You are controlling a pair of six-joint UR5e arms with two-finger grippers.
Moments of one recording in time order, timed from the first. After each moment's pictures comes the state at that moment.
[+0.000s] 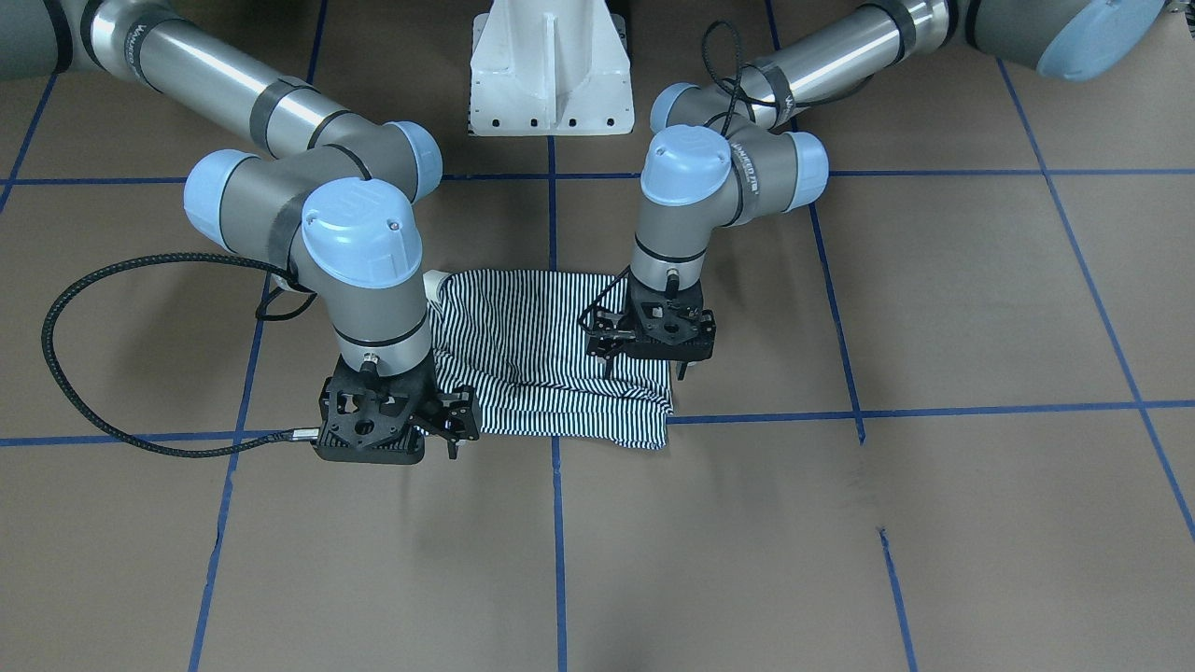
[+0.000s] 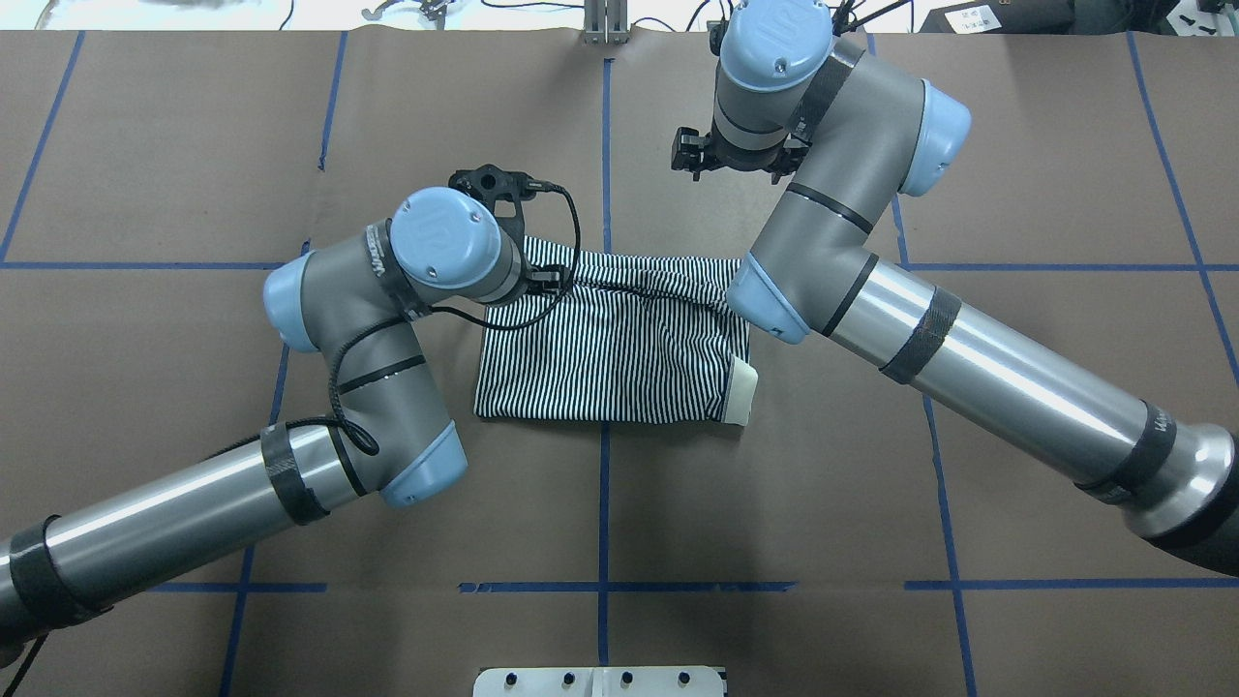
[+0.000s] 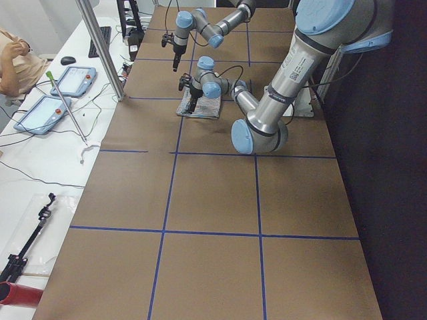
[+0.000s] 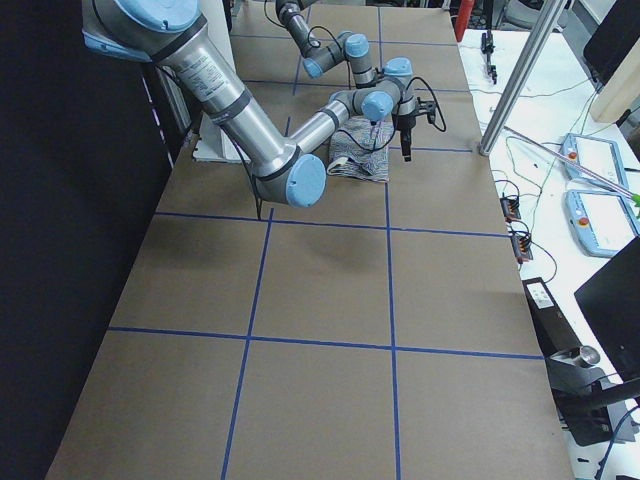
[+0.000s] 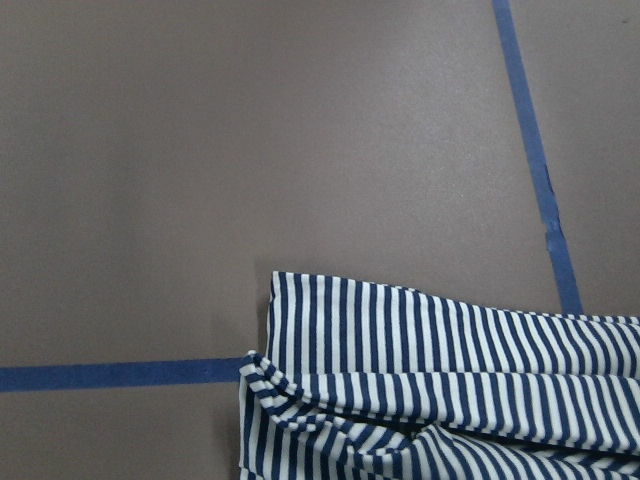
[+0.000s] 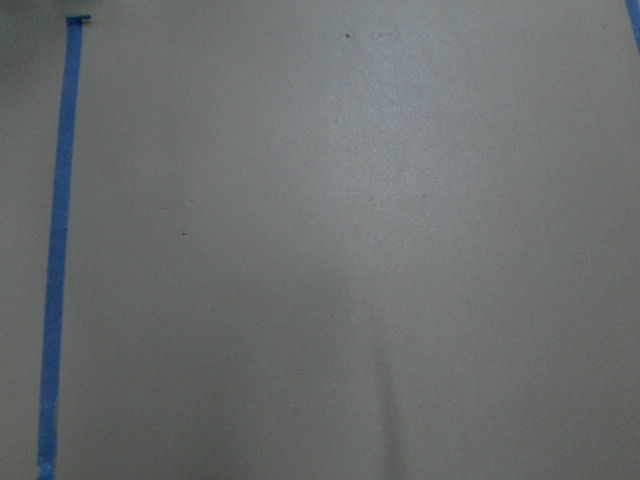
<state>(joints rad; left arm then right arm) -0.56 -2.31 -1.39 -1.89 -1.65 -1.14 0.77 -0.74 1.35 -1.46 1.80 1.08</state>
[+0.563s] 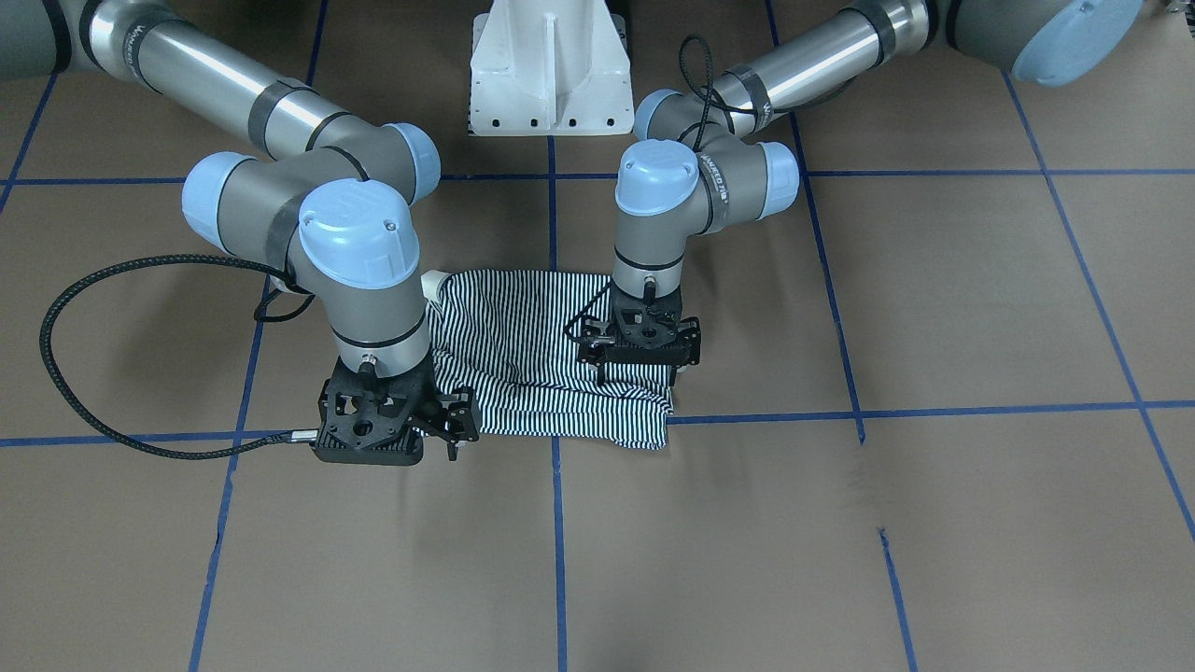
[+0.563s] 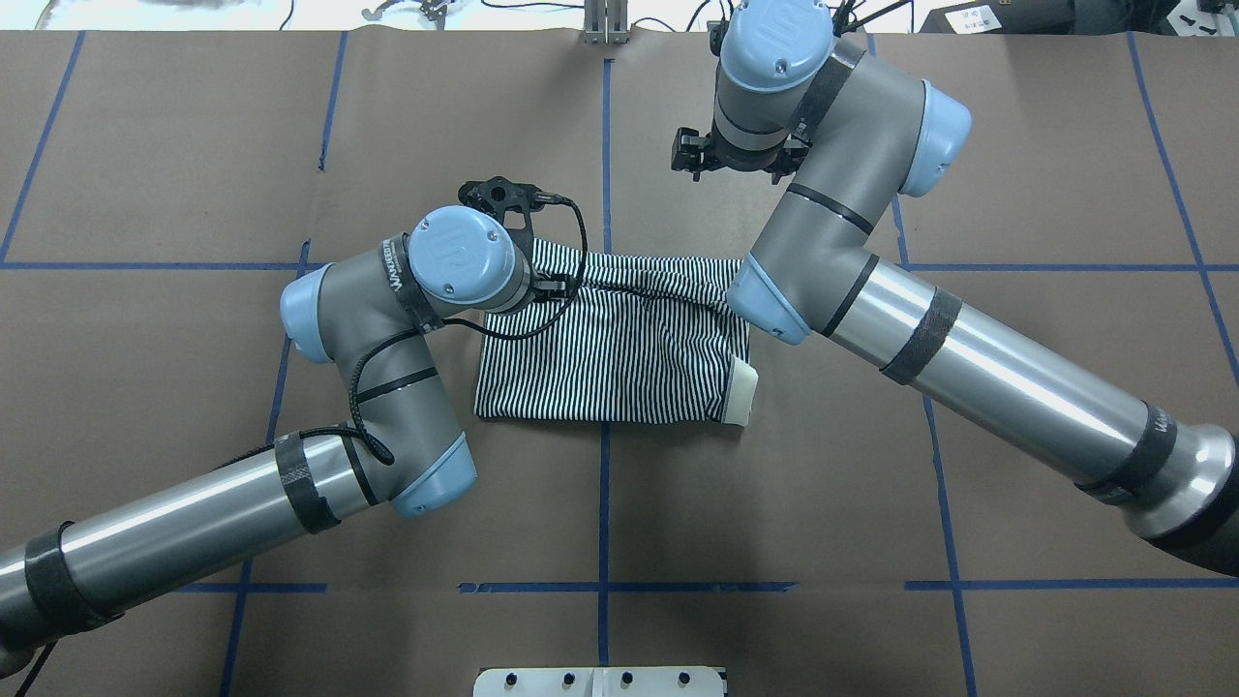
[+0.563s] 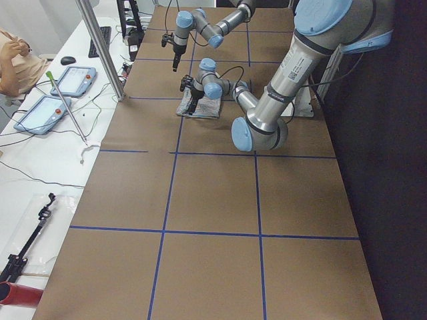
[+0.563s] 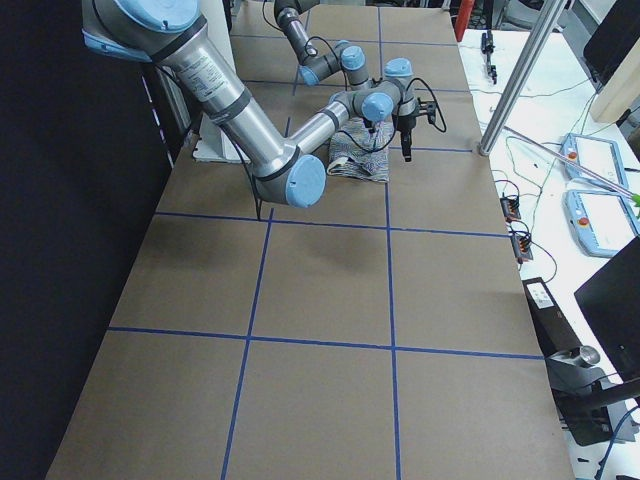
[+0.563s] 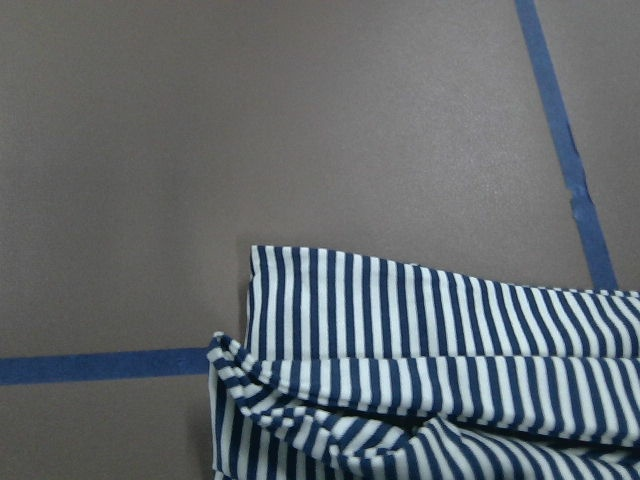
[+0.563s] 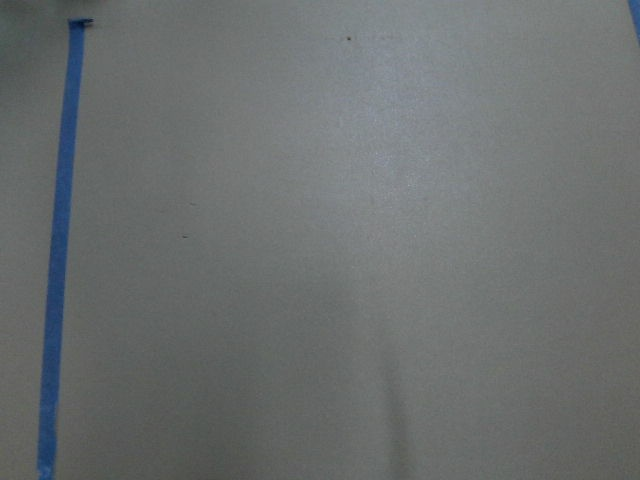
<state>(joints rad) -0.55 -2.34 -1.35 -1.90 -1.62 -1.13 0.77 -0.75 1.35 -1.45 1.80 1.08</state>
